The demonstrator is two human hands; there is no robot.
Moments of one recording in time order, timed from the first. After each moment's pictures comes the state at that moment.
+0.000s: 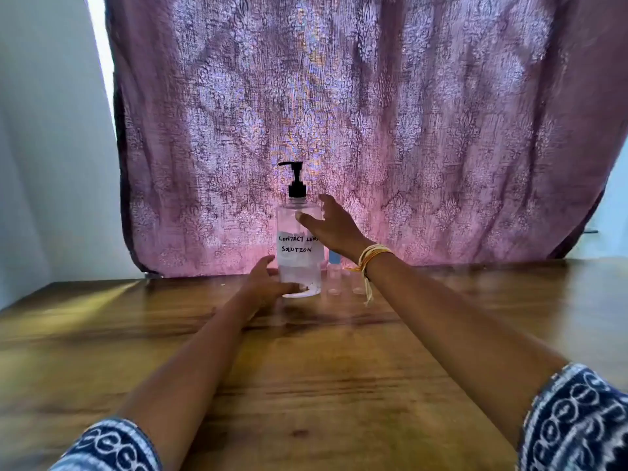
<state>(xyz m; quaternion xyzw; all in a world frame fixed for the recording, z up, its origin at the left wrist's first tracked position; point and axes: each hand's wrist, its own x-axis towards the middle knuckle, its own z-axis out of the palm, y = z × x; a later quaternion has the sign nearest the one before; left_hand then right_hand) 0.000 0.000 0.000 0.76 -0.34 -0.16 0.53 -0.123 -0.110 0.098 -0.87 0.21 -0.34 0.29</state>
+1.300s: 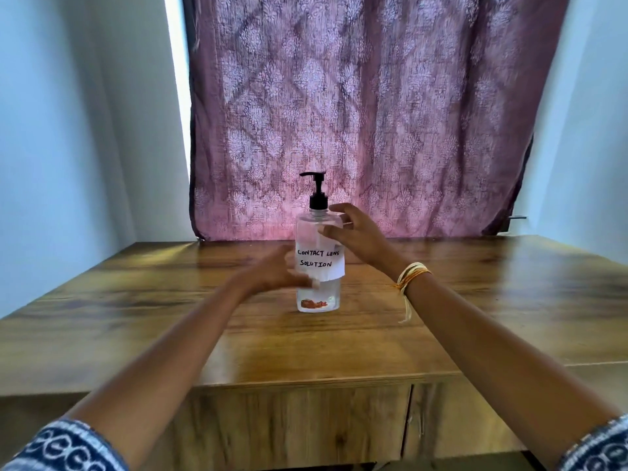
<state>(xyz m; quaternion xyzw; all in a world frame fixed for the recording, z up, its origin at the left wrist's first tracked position) -0.215 0.204 0.060 0.73 -0.53 -0.18 0.40 -0.346 0.059 0.098 -0.86 0.14 -0.34 0.36</state>
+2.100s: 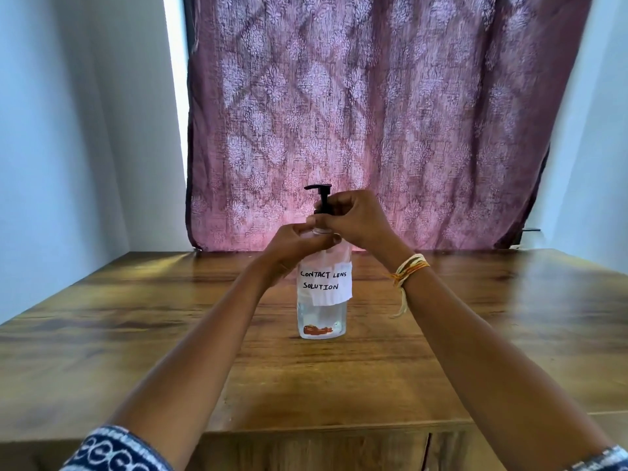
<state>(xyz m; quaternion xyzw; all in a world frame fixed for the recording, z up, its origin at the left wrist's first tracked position) -0.200 0.149 0.096 0.60 -0.48 -0.20 0.61 -0.312 0.054 0.140 -0.82 0.12 -0.42 0.36</state>
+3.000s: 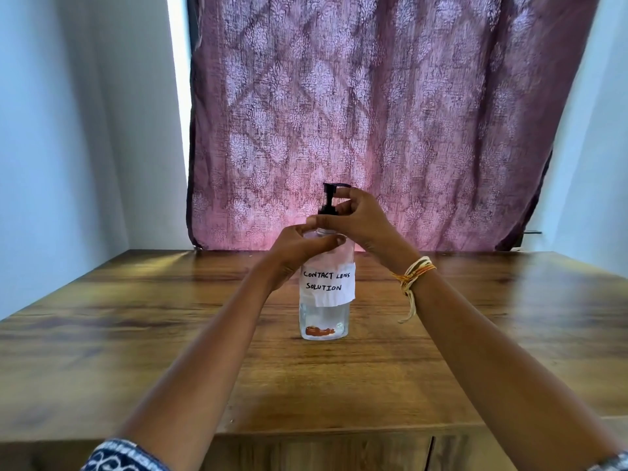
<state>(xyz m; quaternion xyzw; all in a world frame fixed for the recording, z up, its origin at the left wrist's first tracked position) -0.200 0.147 0.092 0.58 -0.47 -0.21 0.63 -0.315 0.054 0.138 -0.78 0.11 -0.38 0.48</state>
